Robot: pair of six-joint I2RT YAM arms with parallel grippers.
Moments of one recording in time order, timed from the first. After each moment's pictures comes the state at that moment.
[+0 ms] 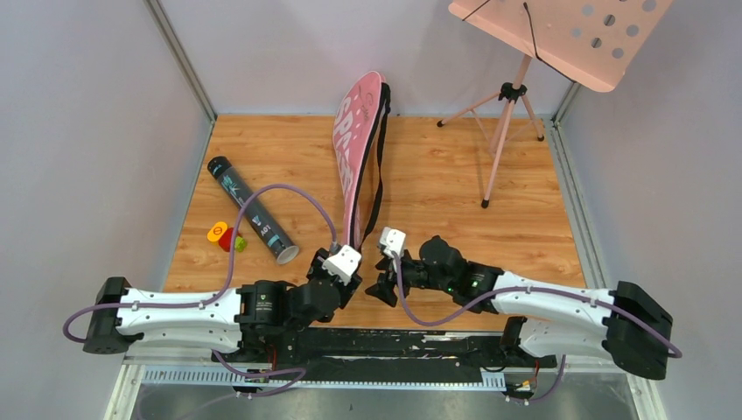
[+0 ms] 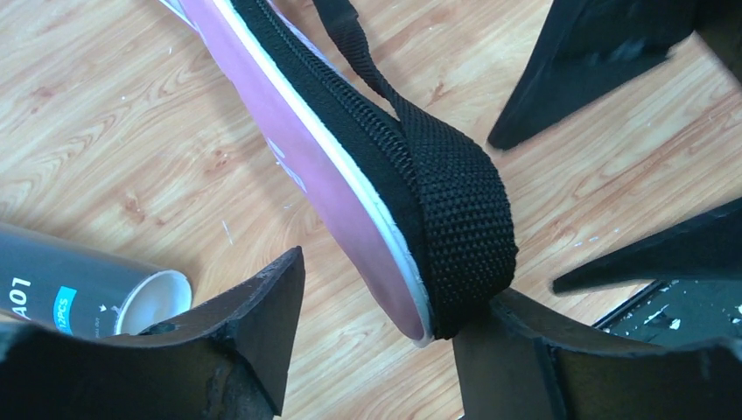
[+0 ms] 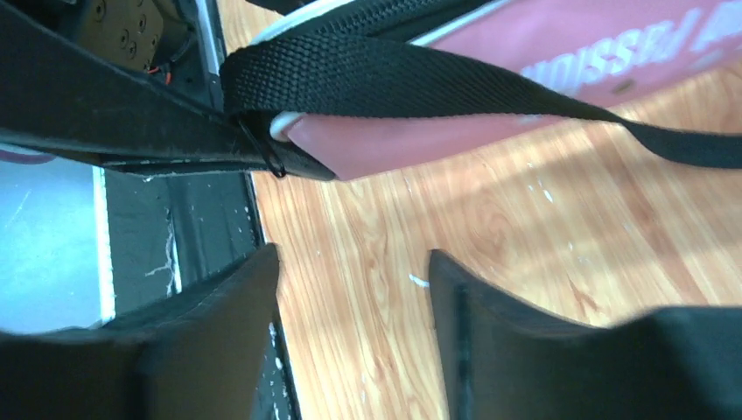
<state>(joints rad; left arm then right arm) -1.45 0.83 0.57 -0.37 -0.81 -0.31 1.10 1.14 0.55 0.22 -0.22 0.04</state>
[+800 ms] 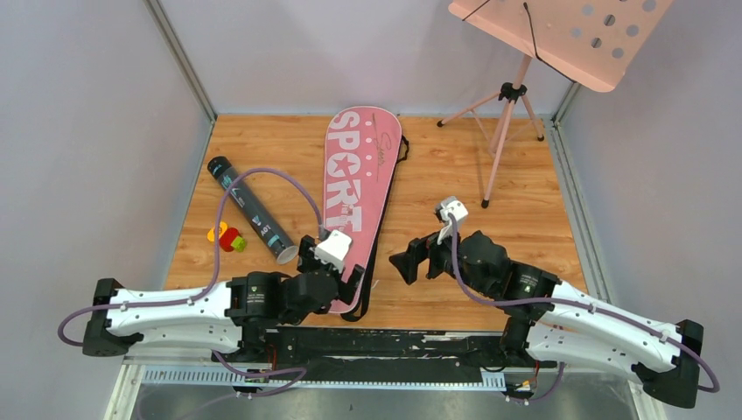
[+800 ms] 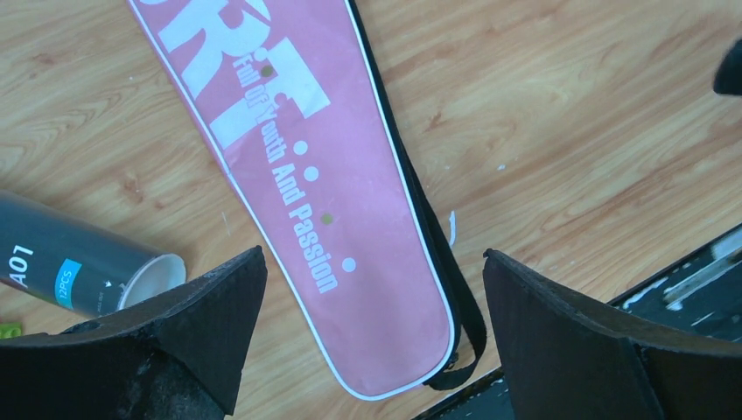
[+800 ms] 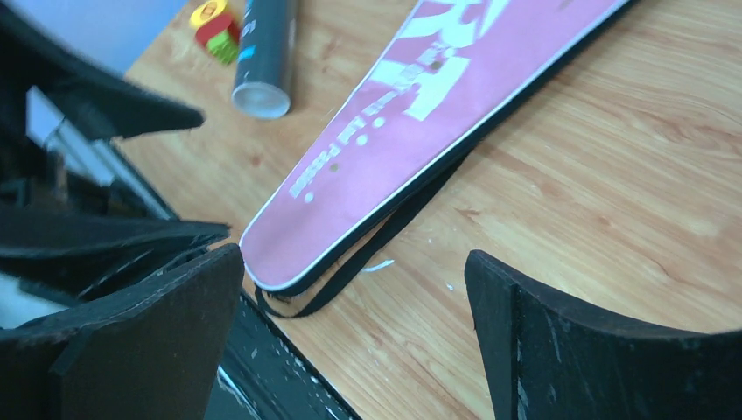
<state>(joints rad) -1.43 0.86 0.70 -0.51 -0.80 -0.45 1.10 0.76 0.66 -0.22 0.22 0.38</state>
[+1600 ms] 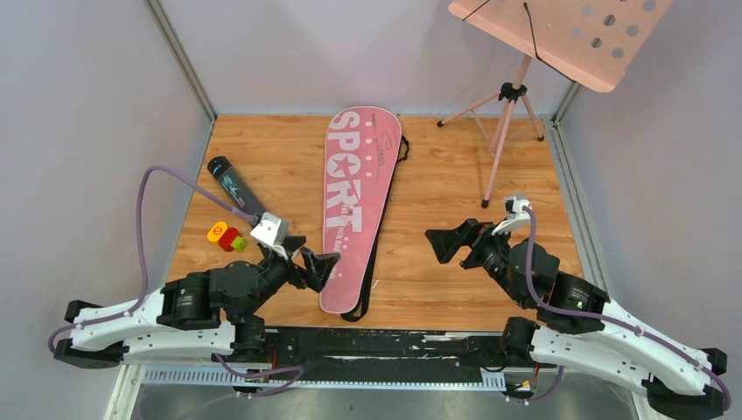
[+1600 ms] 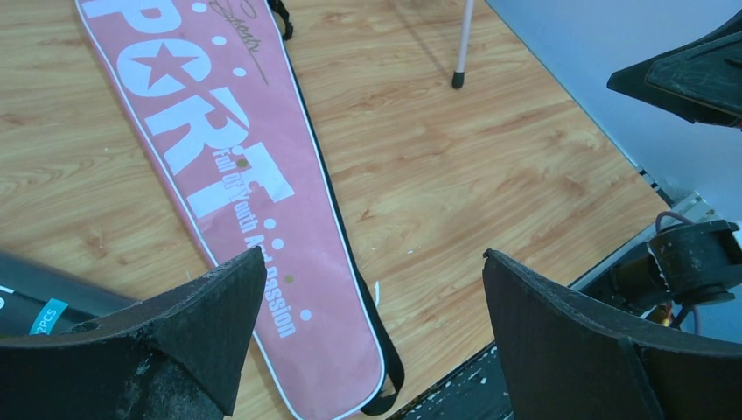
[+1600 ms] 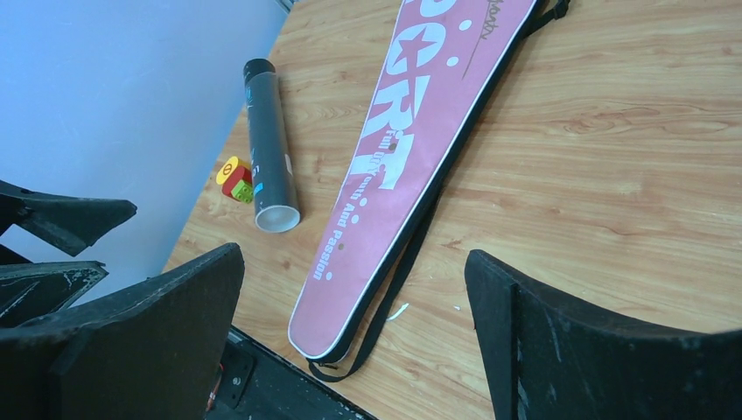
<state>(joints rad) -1.43 0.51 0.79 -0.53 -0.79 -0.46 1.10 0.55 0.77 -0.44 0.55 0.70</state>
